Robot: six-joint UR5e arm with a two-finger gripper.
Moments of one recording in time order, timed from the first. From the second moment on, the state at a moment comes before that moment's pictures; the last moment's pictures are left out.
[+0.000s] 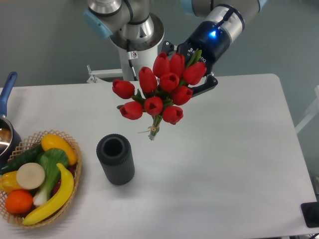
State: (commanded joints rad) arm 2.80 -1.65 -1.78 -0.84 0.18 0.88
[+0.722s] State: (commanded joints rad) arm 2.80 -1.64 -1.78 -0.84 0.19 0.89
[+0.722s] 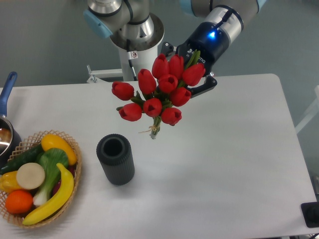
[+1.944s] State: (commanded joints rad) arm 2.79 -1.59 -1.81 -0.84 0.72 0.93
